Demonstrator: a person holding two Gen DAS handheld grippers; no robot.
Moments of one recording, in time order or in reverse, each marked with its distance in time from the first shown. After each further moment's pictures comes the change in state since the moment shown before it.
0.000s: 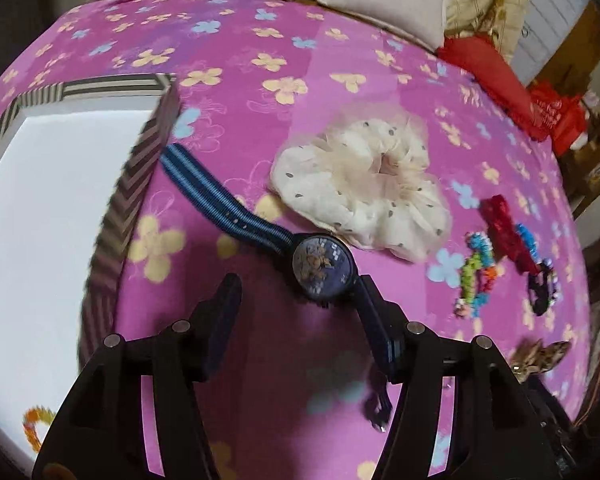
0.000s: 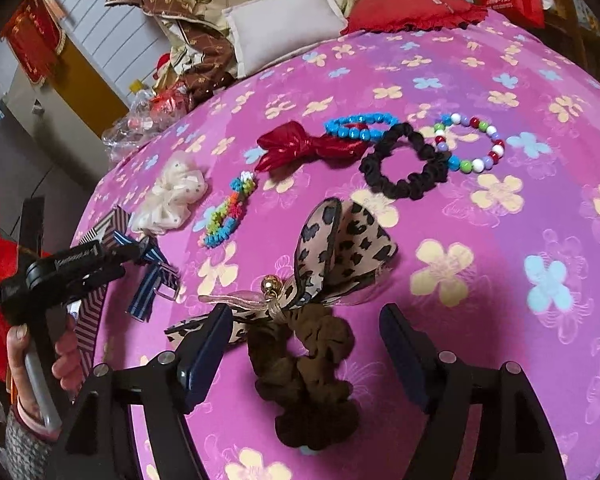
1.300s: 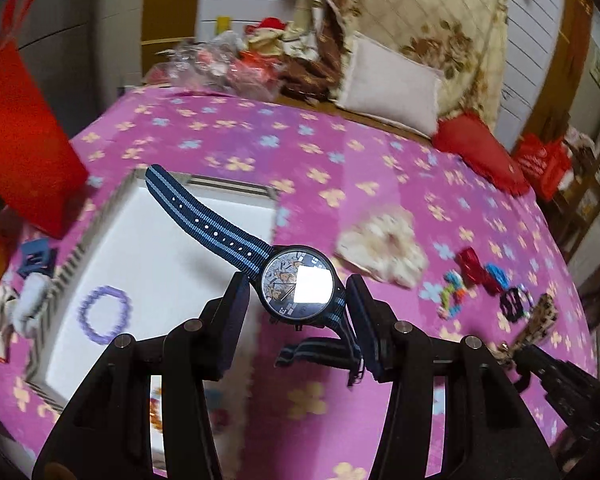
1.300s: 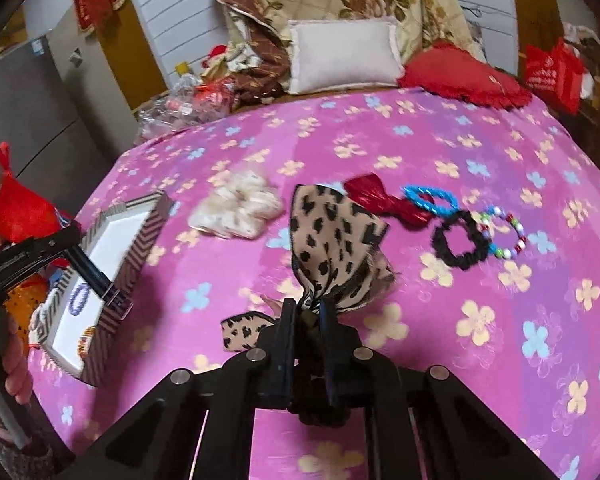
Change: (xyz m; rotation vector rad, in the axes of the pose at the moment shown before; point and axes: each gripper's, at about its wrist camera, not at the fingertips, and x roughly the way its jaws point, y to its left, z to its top) left arm -0.151 0.058 -0.041 -0.019 -0.339 0.050; right arm -0.045 0.104 0.006 -0.244 -0.069 -0.043
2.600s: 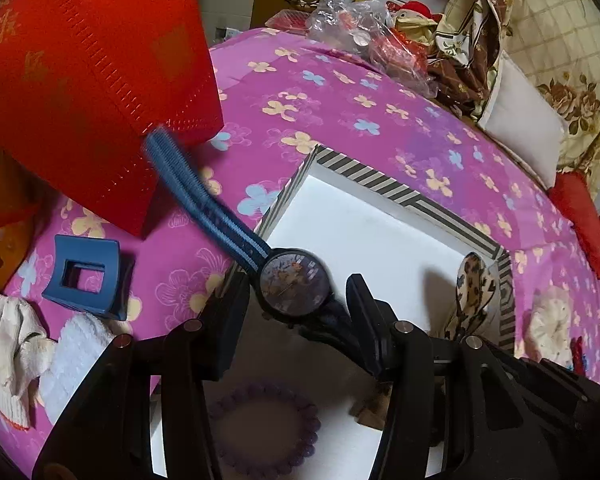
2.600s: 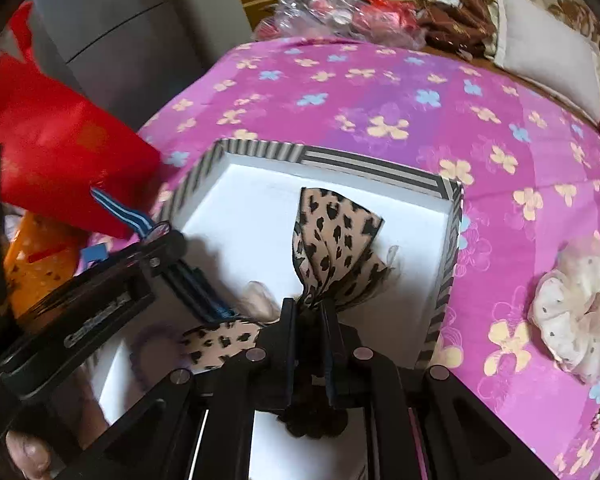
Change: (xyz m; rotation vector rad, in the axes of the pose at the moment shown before) left arm 0.098 0.191 0.033 -0.261 0.089 0.199; right arm 0.226 0.294 0.069 -0.280 0.277 0.176
